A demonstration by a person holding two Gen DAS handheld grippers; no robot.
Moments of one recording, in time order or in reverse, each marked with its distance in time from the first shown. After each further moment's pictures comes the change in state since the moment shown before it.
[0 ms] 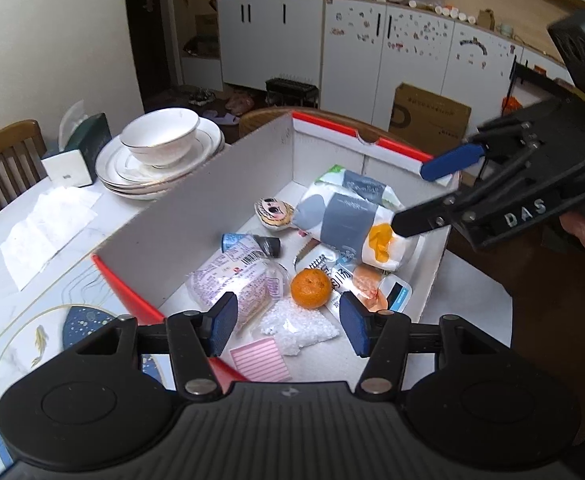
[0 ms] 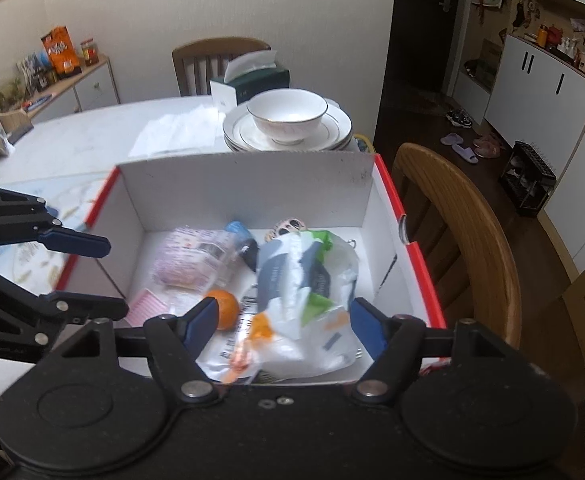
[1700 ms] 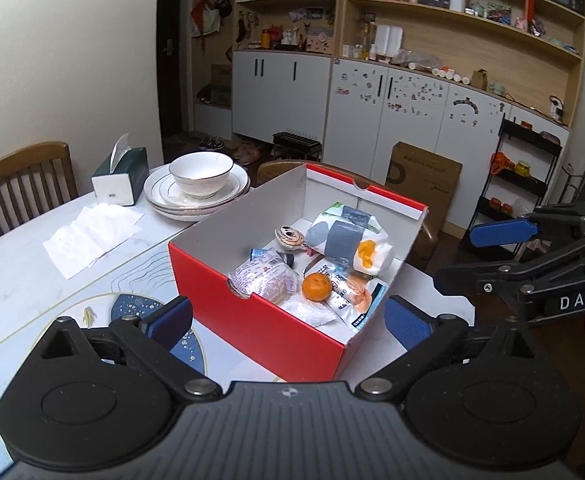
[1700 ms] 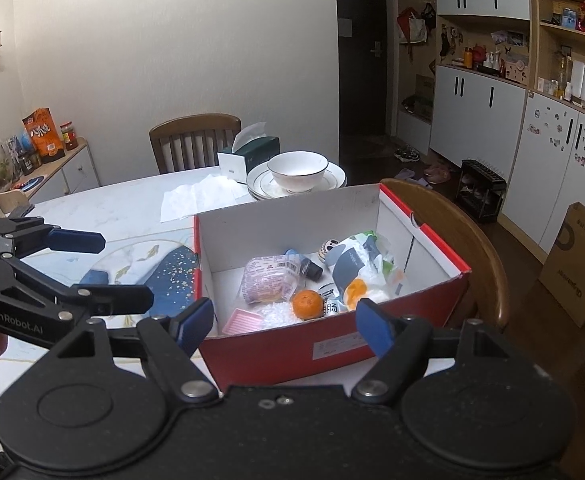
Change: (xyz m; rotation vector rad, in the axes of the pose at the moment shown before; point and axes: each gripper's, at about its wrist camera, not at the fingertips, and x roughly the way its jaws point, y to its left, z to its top) left arm -0.107 0.020 -0.047 -0.044 -0.173 -0.020; right arm -0.091 0.114 -0.059 0.178 -0.230 -0.133
